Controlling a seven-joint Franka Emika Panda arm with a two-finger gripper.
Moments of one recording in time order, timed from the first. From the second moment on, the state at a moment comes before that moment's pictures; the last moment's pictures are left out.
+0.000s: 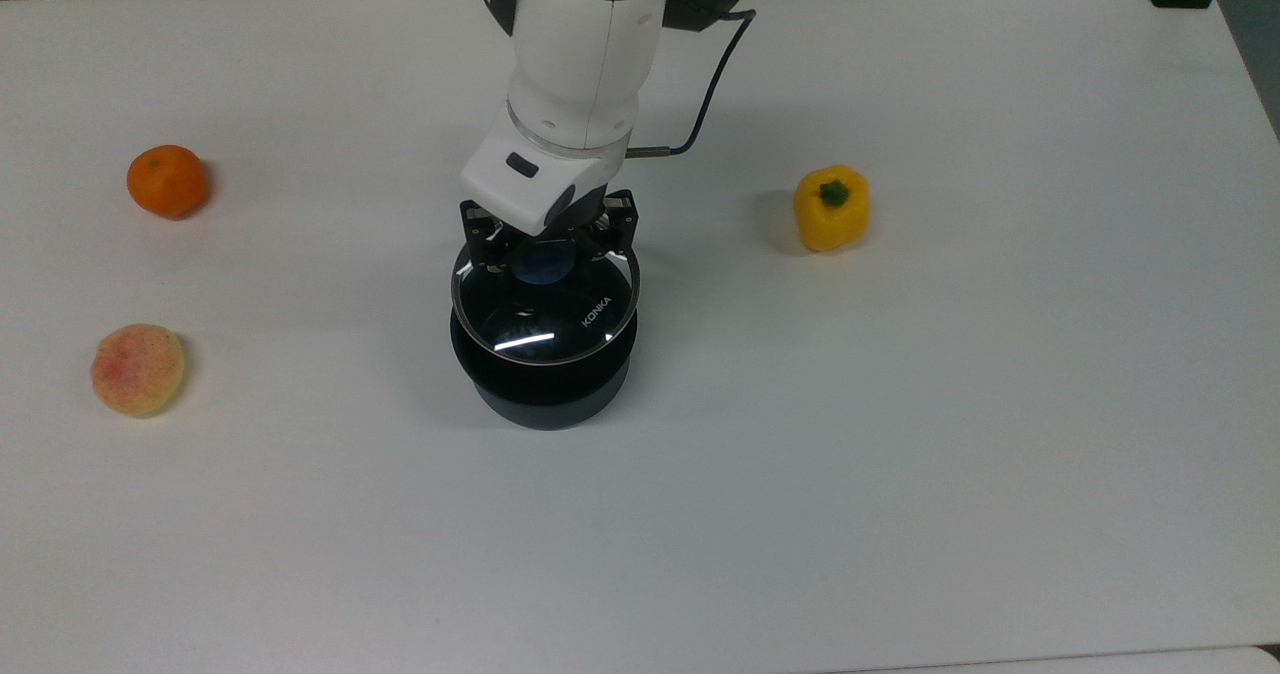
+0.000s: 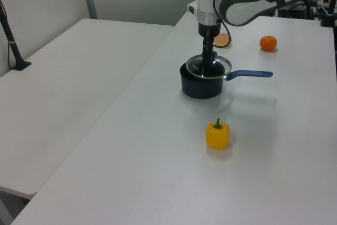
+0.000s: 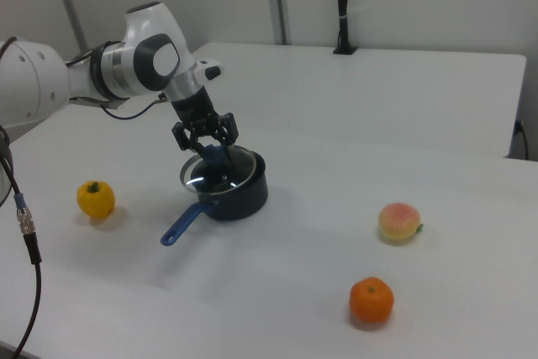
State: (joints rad) arm 0.14 0.48 0.02 -1.44 -0.24 2.00 -0.06
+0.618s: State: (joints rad) arm 0.15 0.51 0.02 -1.42 -0.24 2.07 -0.06
